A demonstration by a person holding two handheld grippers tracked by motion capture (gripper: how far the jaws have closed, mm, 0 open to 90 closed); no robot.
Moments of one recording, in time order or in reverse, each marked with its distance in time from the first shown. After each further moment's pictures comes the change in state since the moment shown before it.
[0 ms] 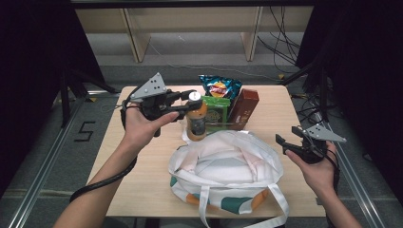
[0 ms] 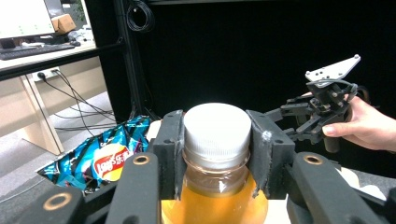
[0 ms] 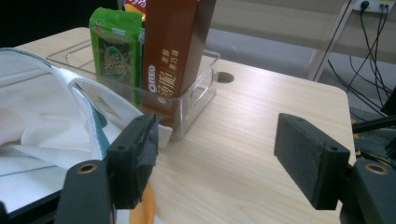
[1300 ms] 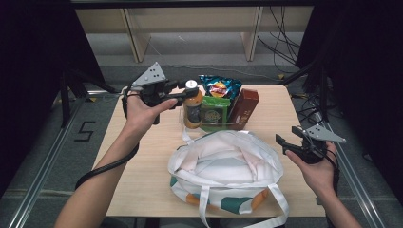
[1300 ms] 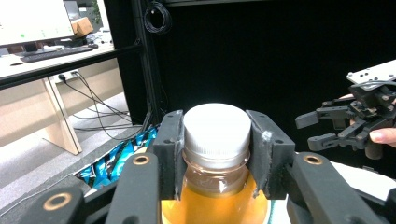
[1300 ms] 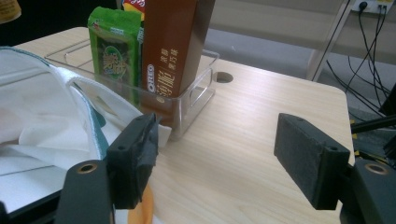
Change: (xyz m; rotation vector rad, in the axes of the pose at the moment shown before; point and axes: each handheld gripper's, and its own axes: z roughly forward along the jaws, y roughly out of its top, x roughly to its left) left arm 0.039 -0.003 0.011 -0.003 0.053 0.005; right arm -0.002 0.000 0.000 0.013 0.011 -0.021
